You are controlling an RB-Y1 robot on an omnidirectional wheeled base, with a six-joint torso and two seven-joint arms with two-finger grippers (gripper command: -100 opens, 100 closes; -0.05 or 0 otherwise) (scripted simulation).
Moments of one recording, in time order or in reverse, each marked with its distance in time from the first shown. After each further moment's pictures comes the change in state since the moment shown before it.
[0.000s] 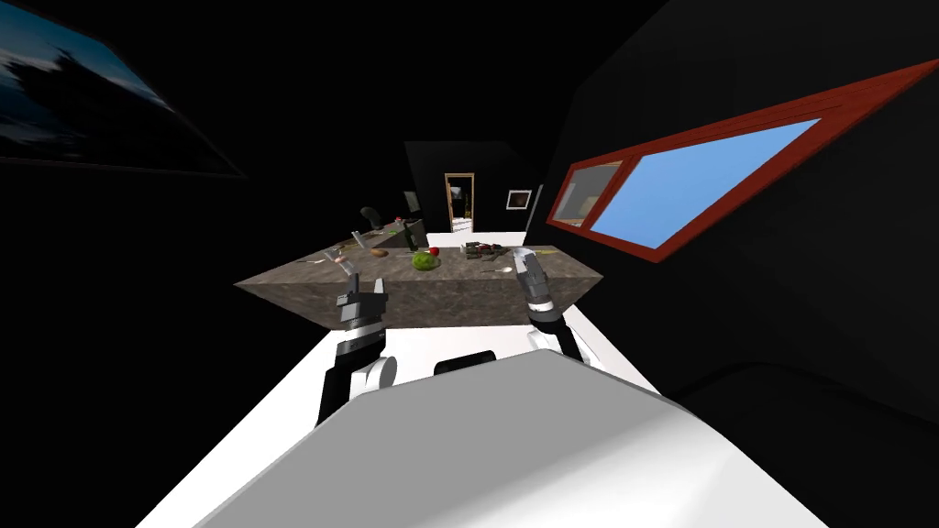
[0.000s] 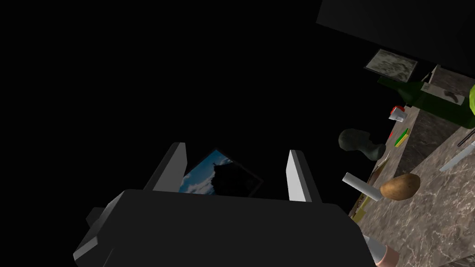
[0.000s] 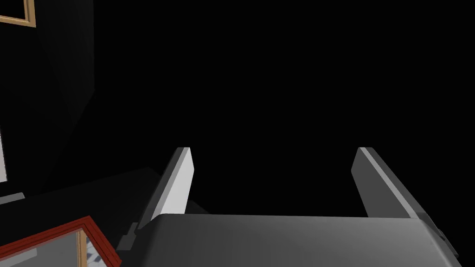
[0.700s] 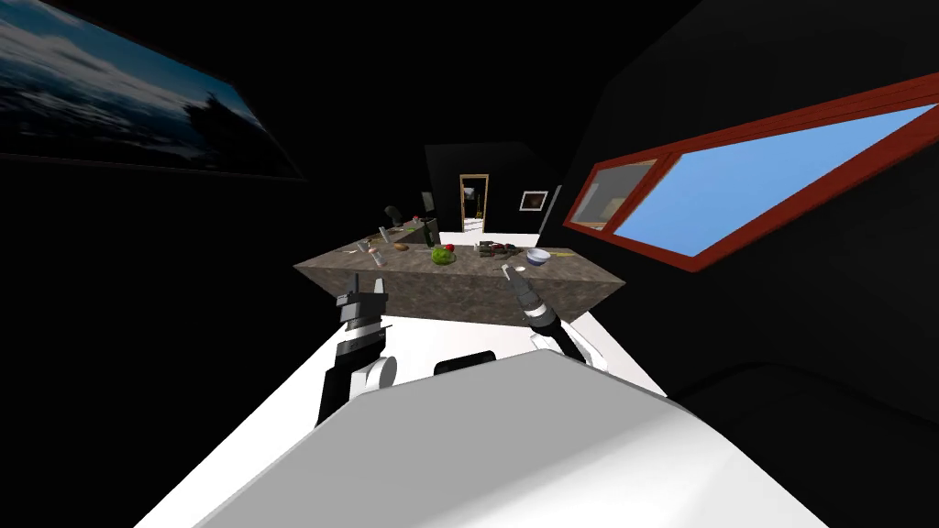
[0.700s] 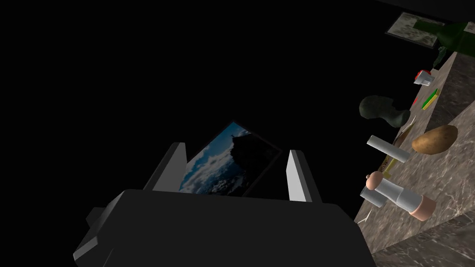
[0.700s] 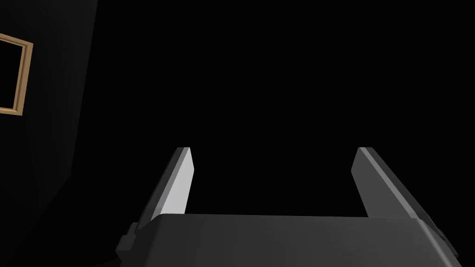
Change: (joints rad) left arm 0.000 0.000 0.000 0.000 0.000 0.000 0.000; right arm -0.020 -0.179 0.069 0.041 0.090 -0.022 0.022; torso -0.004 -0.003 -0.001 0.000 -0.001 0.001
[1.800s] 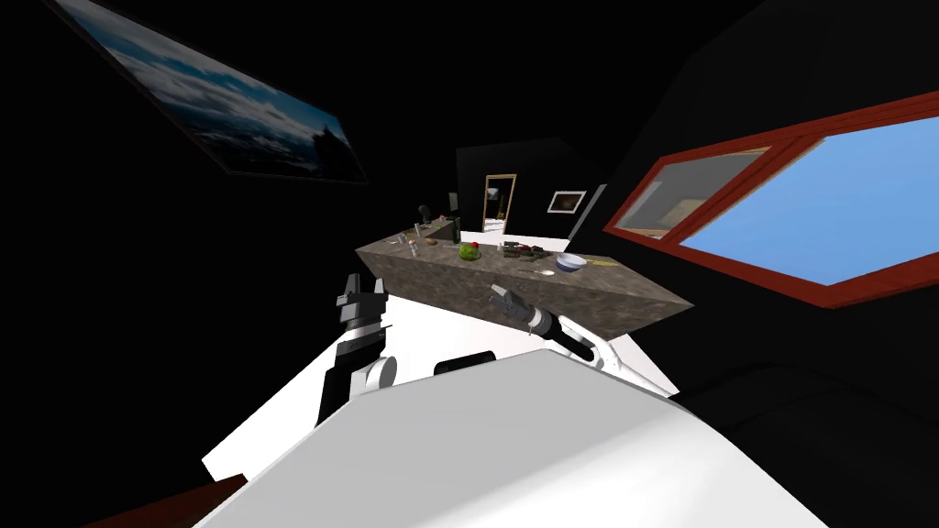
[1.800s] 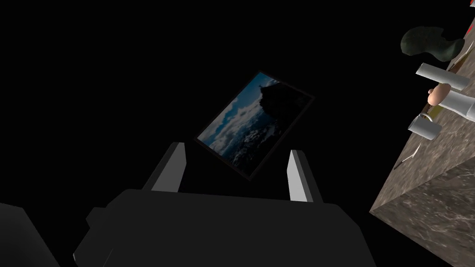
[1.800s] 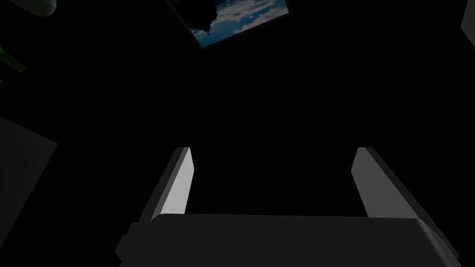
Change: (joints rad) left arm 0.000 0.000 0.000 0.000 0.000 0.000 0.000; right arm -0.044 -0.336 0.094 0.119 0.153 -0.043 0.027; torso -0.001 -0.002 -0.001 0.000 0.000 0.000
